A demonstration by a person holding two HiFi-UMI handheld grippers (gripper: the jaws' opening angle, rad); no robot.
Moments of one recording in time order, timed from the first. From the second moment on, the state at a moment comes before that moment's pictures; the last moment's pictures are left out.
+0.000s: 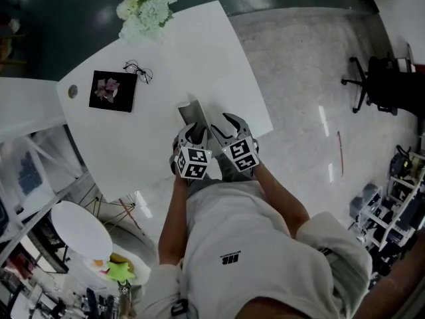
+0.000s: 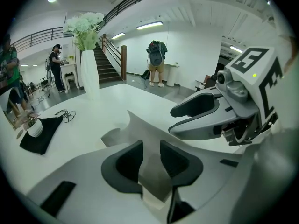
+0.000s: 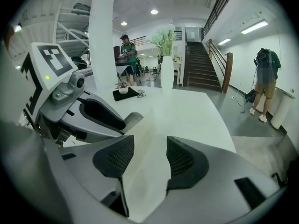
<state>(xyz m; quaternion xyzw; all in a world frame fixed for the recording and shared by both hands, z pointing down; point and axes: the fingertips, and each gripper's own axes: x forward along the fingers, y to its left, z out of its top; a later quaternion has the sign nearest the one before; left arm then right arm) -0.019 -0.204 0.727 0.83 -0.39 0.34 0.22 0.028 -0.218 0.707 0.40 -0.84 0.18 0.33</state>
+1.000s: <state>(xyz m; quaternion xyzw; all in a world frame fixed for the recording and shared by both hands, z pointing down) -0.038 -0.191 0.734 0.83 -0.39 0.33 0.23 -0.002 -0.208 0.704 0.38 -0.84 0.18 0.34</state>
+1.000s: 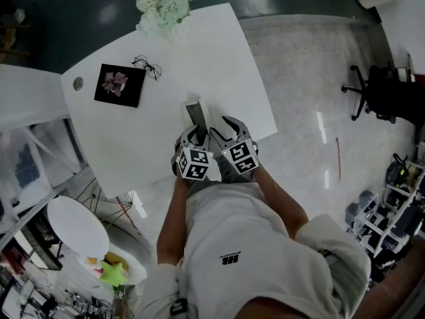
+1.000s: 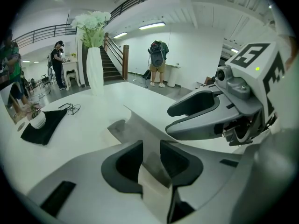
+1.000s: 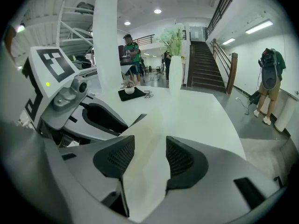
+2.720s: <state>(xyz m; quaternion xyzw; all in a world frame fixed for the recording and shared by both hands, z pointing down) -0.092 -0.176 0.755 0.79 -0.43 0.37 0.24 -0.045 -0.198 0.718 0.34 -0.86 0.16 0.34</state>
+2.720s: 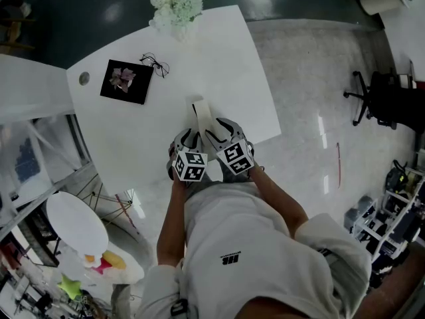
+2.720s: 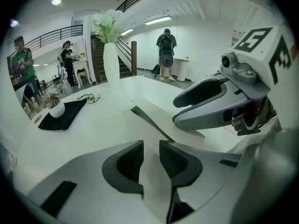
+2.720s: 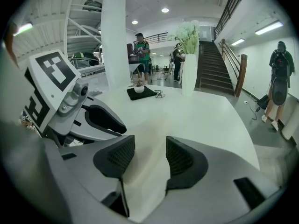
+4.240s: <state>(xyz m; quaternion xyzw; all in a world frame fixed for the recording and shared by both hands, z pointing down) -0.136 -0.187 0.650 0.83 -0.47 0.25 0.17 -0.039 -0.195 0.625 0.44 -0.84 0.10 0.29</state>
